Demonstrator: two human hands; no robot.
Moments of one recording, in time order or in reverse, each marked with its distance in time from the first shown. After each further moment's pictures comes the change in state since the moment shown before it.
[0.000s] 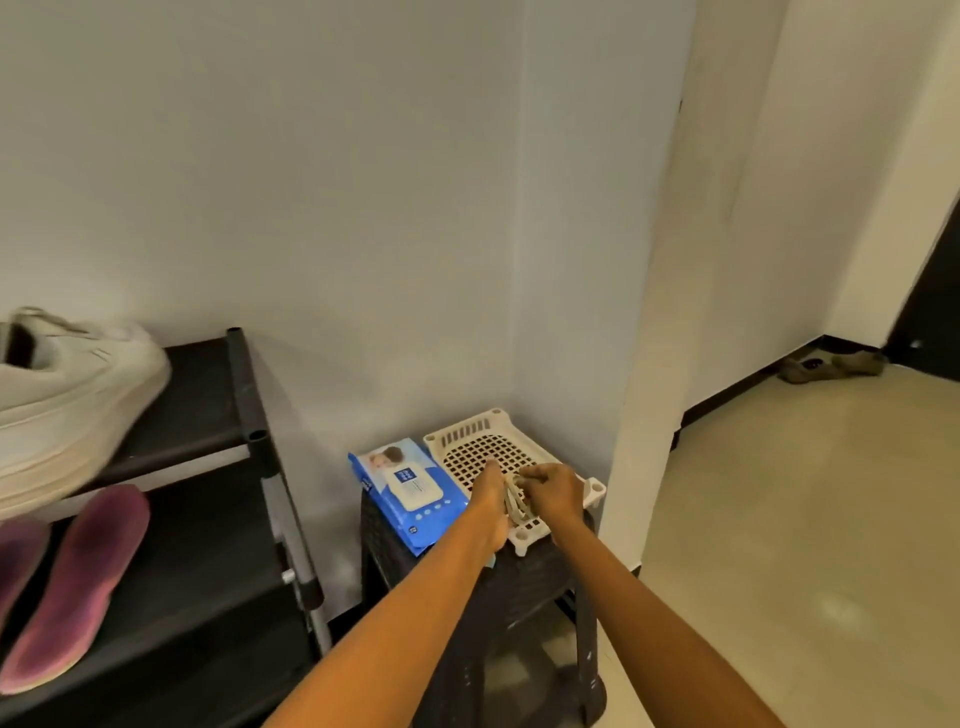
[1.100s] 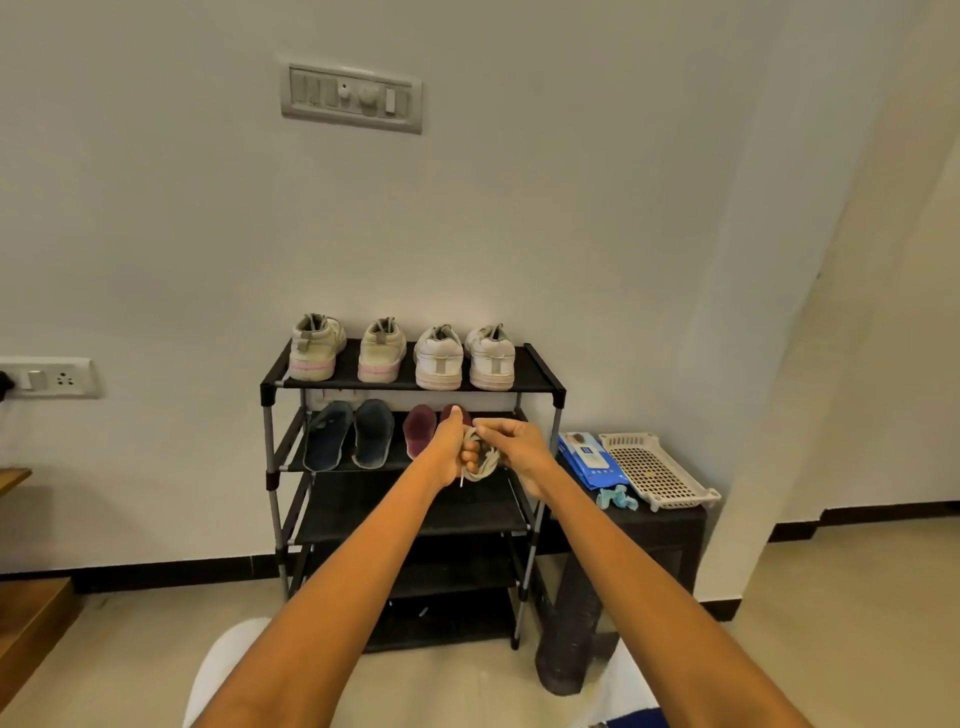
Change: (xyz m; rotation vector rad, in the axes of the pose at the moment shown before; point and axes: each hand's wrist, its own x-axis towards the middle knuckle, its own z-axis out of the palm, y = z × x) left_hand -0.396 0.064 -0.285 0.014 0.145 0.270; right_hand -0.433 -0.213 0.041 0.333 -0.797 -0.311
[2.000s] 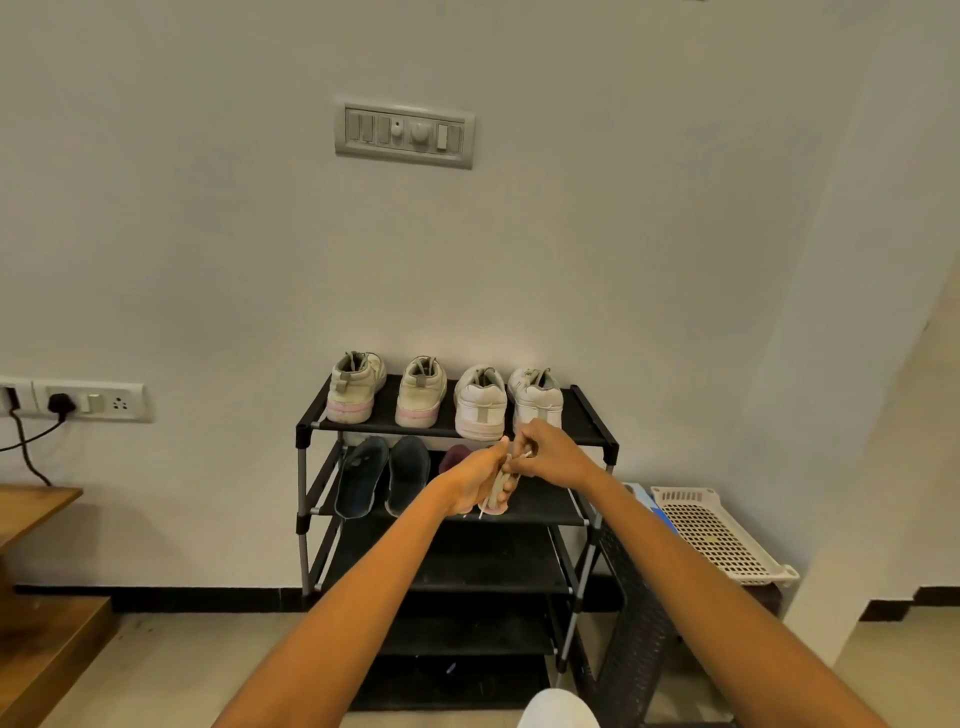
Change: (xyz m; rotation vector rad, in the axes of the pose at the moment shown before) left_hand 0.044 0.040 -0.031 0.296 -0.319 0.102; right_hand 0.084 -0.047 -0.008 -0.789 -0.226 -0.330
